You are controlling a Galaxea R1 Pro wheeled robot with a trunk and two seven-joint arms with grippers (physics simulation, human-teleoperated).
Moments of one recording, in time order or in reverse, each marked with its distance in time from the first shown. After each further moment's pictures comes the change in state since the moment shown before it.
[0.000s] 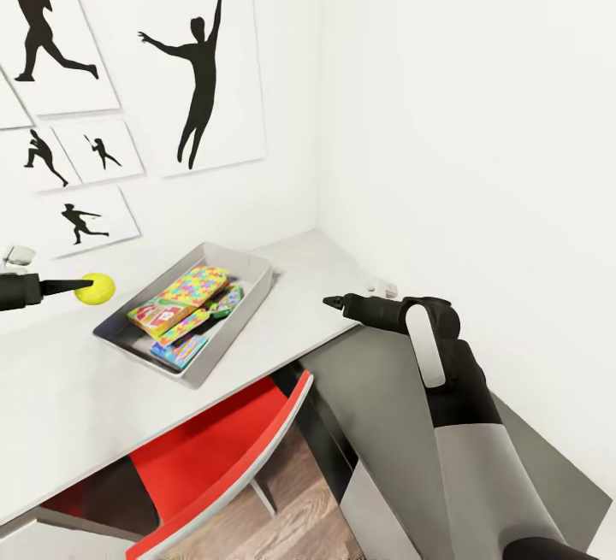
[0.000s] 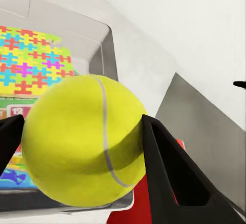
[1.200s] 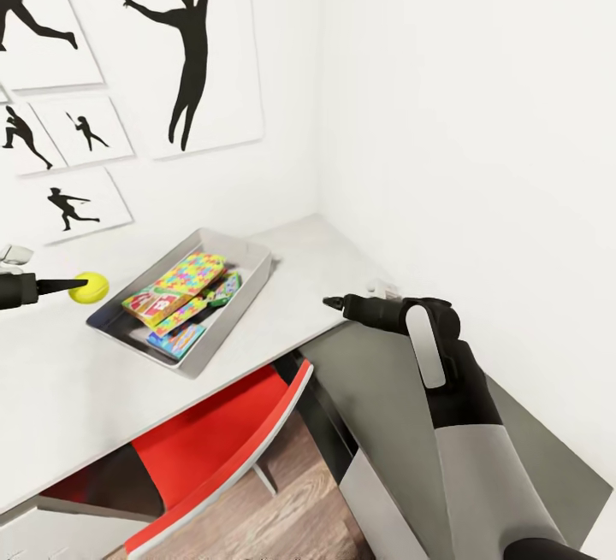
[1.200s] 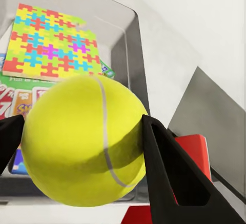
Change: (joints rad) left arm 0.000 0.010 0.007 0.002 0.006 -0.007 0.056; right arm 0.003 -0.001 0.000 0.000 0.000 0.000 0.001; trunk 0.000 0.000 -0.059
